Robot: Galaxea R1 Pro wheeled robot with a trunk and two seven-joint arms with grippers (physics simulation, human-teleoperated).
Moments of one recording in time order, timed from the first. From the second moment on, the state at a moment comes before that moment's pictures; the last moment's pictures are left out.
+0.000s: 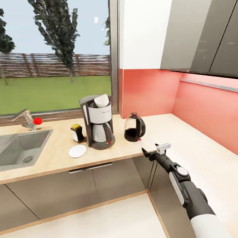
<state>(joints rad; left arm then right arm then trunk) 0.03 0.15 0.05 -0.16 -0.07 -0.39 -0.12 -0.54 -0.07 0.01 -1.15 -0.03 0.06 0.38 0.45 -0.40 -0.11</state>
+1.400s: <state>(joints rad) 0.03 0.14 0.05 -0.16 -0.07 -0.39 -0.12 -0.54 -0.07 0.01 -1.15 -0.03 0.06 0.38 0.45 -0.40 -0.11</state>
